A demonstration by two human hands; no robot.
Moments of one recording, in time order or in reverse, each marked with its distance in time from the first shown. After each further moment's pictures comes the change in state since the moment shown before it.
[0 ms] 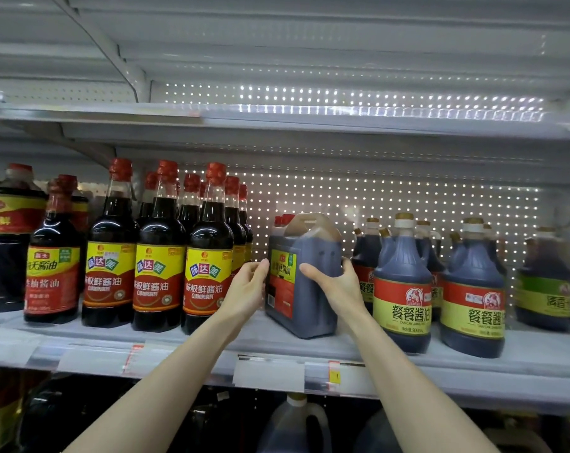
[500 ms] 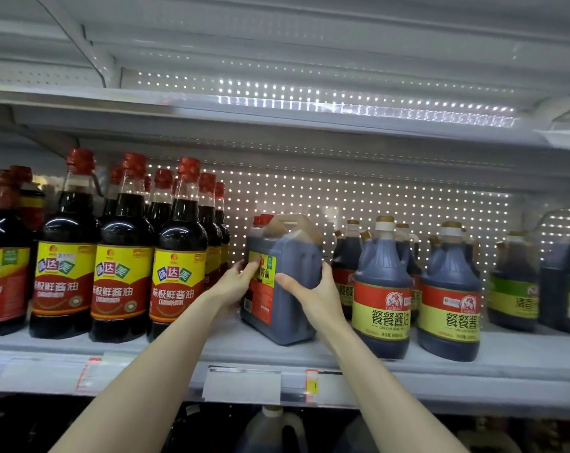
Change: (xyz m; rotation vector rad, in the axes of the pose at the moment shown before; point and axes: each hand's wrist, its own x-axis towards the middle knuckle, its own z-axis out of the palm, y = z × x) left_hand 0.049 -0.001 0.019 0.161 -0.146 -0.119; right_hand -0.005 0.008 -0.003 -0.104 -0.027 -0.031
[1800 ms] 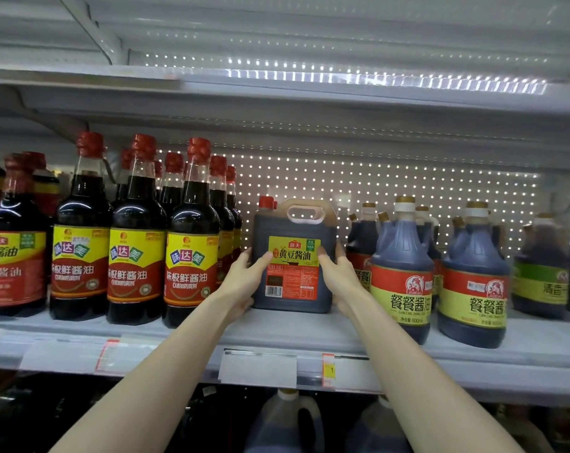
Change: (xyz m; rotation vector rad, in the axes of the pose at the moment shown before) left_hand 0.000 -0.032 0.005 -0.410 -0.003 -0.100; right_hand 0.041 0.014 0.001 0.041 -0.024 0.261
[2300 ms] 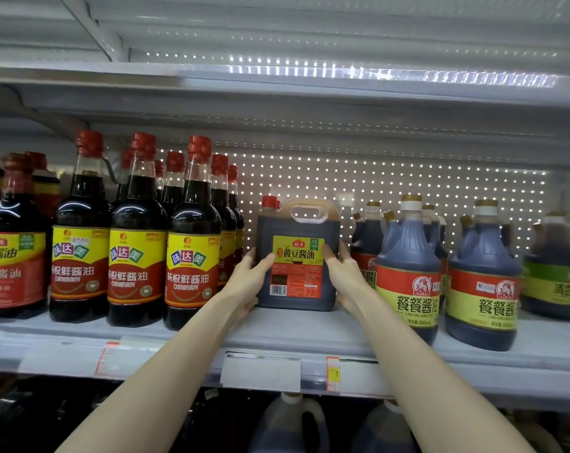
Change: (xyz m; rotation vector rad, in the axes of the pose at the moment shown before) left_hand 0.015 -0.007 -0.002 0.068 -0.033 0.050; right_hand 0.020 0.008 -0.003 0.022 -0.010 0.021
